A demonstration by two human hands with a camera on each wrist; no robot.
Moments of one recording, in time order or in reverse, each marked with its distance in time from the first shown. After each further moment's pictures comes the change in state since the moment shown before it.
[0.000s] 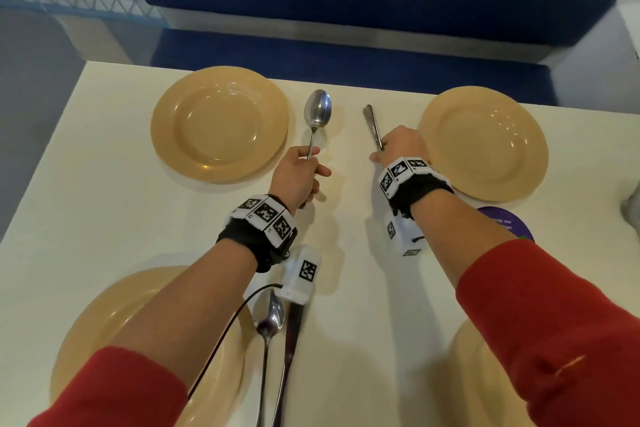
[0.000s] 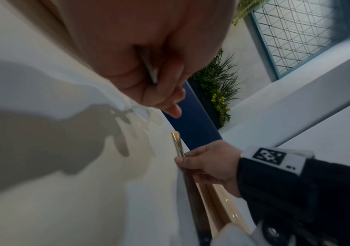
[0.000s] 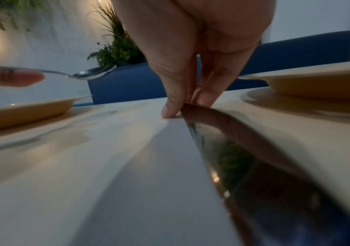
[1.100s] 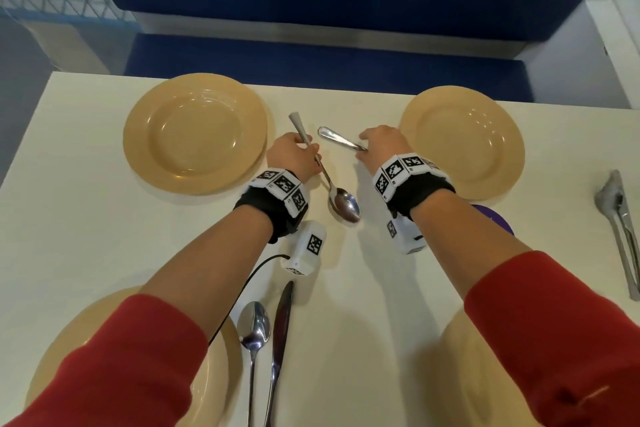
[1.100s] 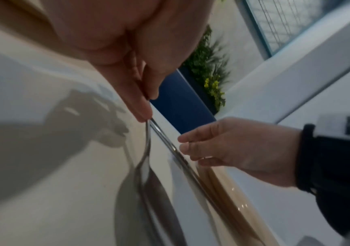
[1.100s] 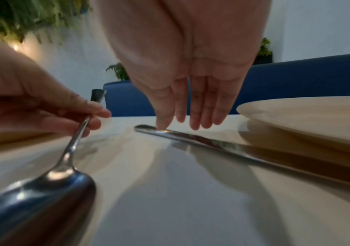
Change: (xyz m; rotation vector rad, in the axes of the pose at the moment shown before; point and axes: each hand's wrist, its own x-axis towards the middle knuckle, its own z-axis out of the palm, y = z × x) left_hand 0.054 0.015 0.033 0.117 0.147 0.041; right_hand 0.001 0.006 -0.011 -0.115 -0.009 -0.195
